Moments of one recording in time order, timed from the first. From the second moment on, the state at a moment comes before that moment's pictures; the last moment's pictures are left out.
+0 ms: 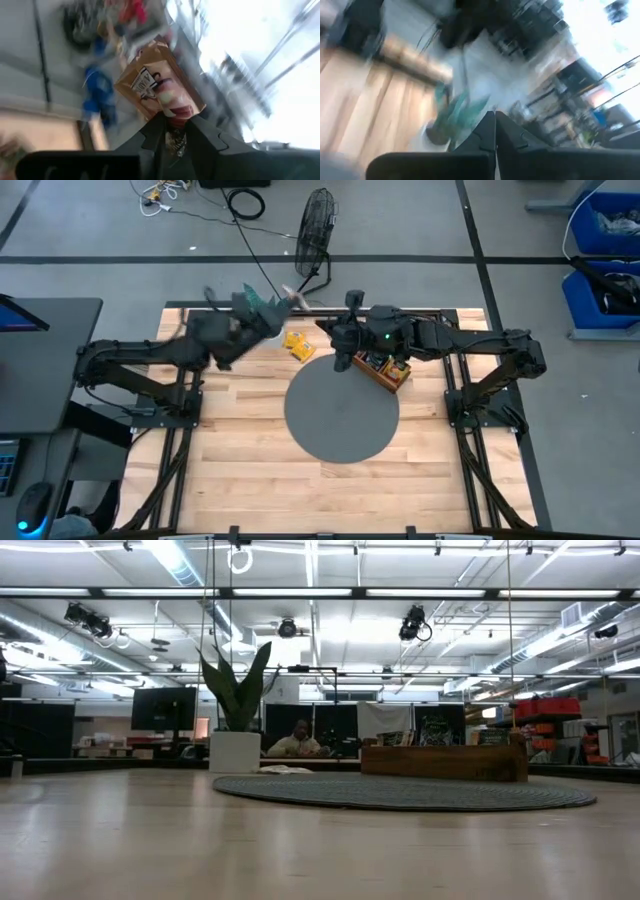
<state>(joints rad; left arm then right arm) 0.05 1.24 1.18 0.22 -0.67 -1.06 -0.03 1.53 1.58 -0.28 0.42 -0.70</state>
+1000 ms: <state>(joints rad) 0.03 1.19 1.19 0.22 -0.68 -0.98 -0.05 1.56 1.58 0.02 0.31 -0.75</state>
